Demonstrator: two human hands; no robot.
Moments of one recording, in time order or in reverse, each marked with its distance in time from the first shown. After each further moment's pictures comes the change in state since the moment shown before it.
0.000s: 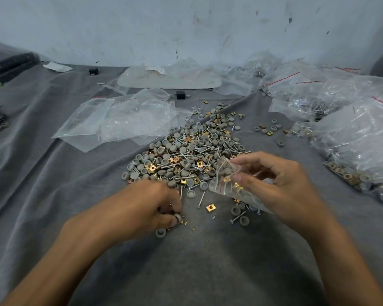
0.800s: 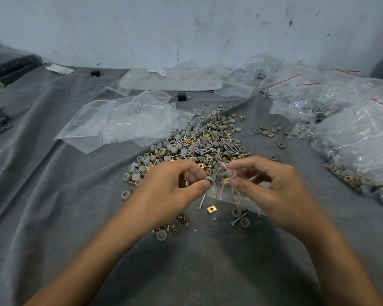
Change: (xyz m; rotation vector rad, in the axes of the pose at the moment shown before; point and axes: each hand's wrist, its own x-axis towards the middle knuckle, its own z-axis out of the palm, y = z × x) left_hand 0.026 0.025 0.012 -0.659 0.516 0.011; right_hand 0.000 0.000 0.006 -0.022 -0.026 -0.014
